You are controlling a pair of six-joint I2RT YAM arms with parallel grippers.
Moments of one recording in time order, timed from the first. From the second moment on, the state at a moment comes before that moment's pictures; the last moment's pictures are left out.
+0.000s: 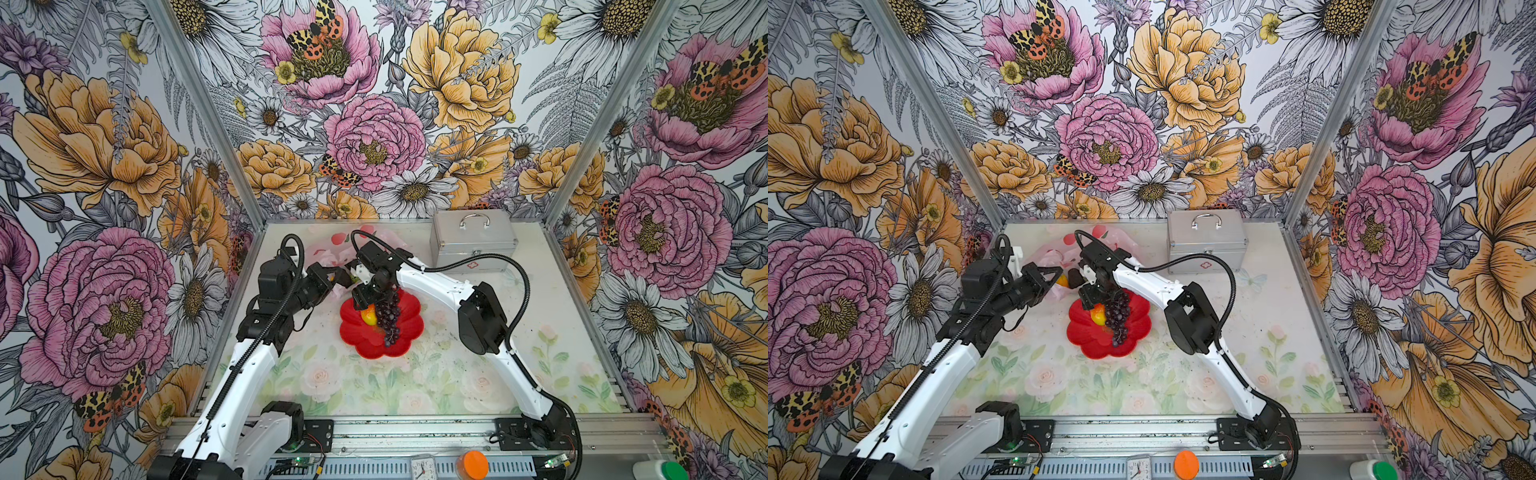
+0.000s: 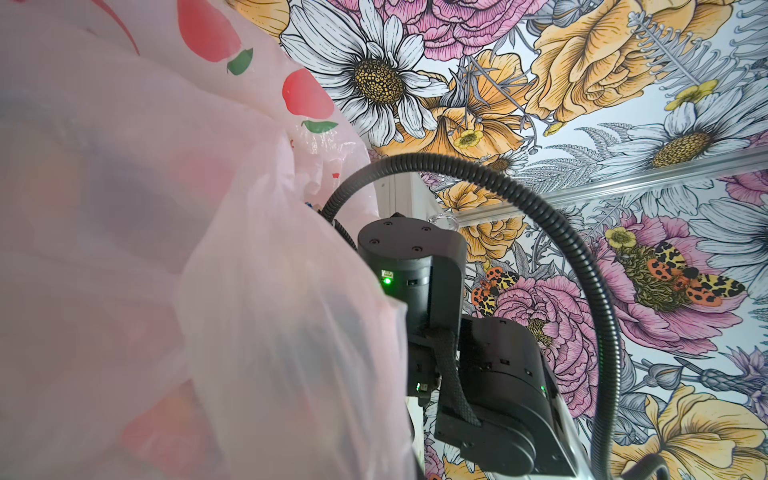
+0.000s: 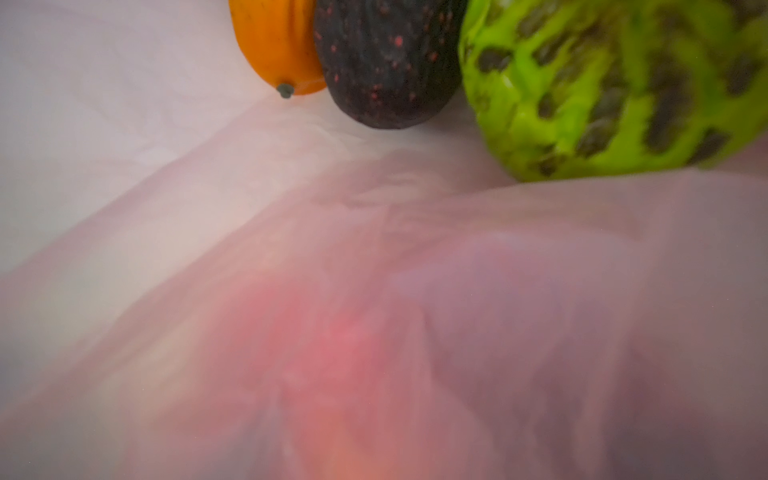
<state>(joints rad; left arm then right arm) -0.11 0.95 0.79 -0.20 0.46 -1.00 0.81 2.45 2.25 -1.01 -0.30 0.24</state>
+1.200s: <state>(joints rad) -0.11 0.90 0.76 -0.19 0.46 -1.03 0.86 2.42 2.11 -1.00 -0.30 0.22</state>
